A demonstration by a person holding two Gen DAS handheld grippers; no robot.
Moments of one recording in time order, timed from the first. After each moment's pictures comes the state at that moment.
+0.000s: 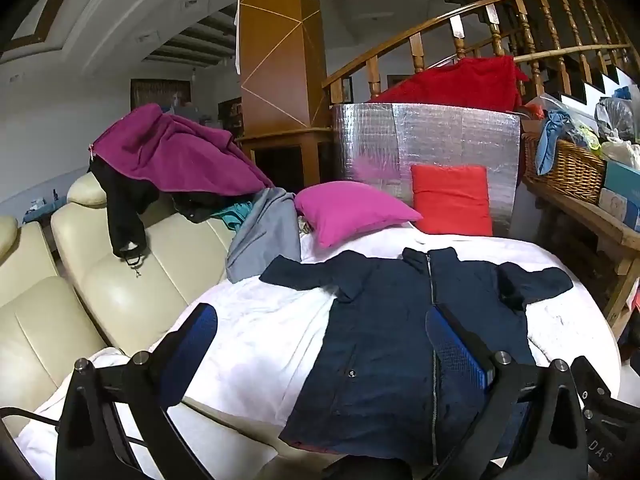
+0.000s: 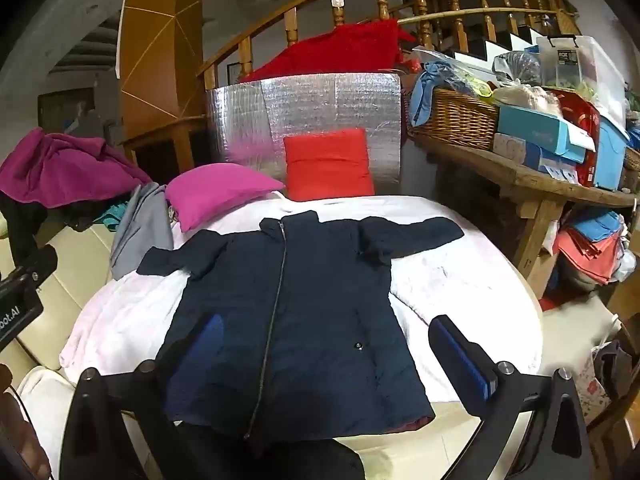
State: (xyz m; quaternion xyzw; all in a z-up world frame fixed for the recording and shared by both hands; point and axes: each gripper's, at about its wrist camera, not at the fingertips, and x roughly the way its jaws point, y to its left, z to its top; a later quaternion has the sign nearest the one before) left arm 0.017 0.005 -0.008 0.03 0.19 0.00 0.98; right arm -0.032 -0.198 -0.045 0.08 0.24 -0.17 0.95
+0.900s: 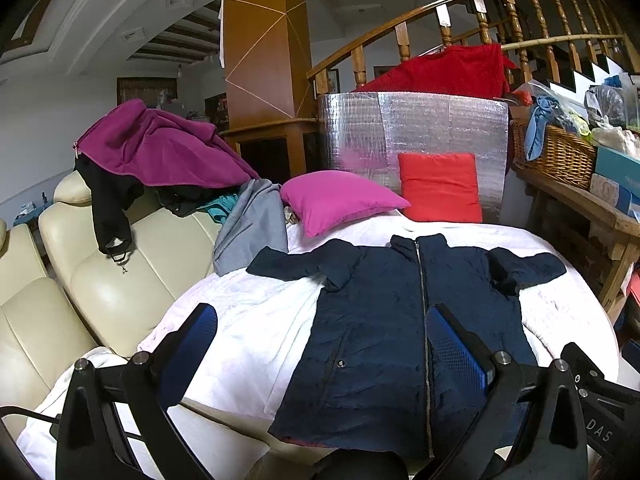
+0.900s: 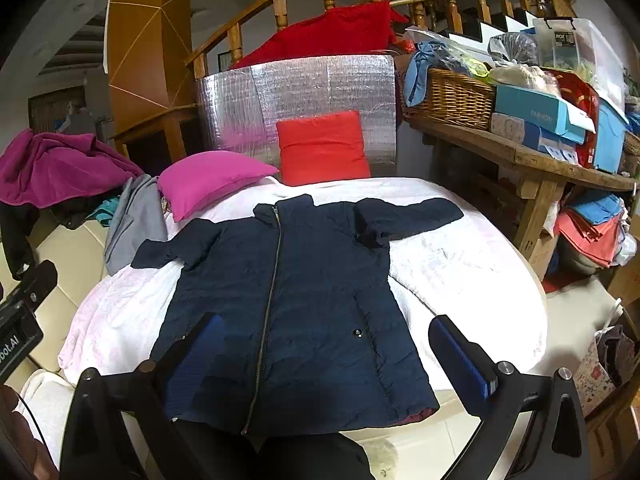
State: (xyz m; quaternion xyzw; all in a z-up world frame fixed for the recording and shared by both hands) left arm 0.025 -0.008 -0.026 0.04 0.21 -0.01 0.98; right arm -0.016 -0.206 -0.065 0.12 0.27 -0.17 0.94
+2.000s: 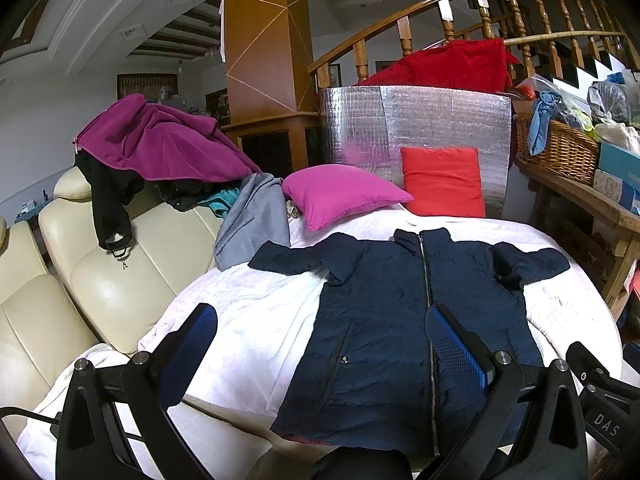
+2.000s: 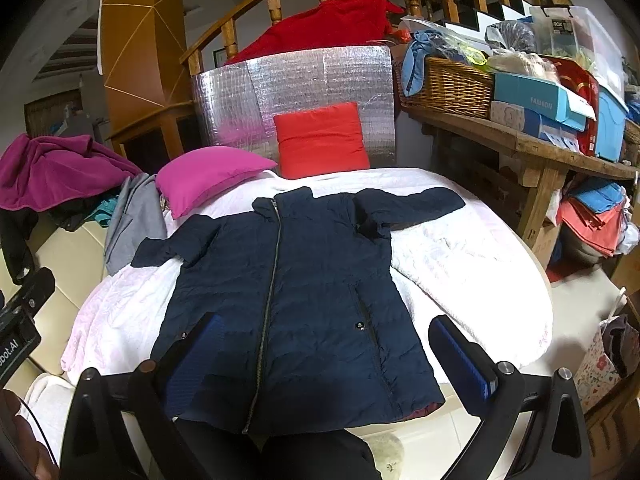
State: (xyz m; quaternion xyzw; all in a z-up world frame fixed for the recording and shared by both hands) left arm 0.030 -0.002 -0.032 0.04 0.22 -0.01 0.98; right arm -0.016 -0.211 -0.076 0.13 0.28 -0.17 0.94
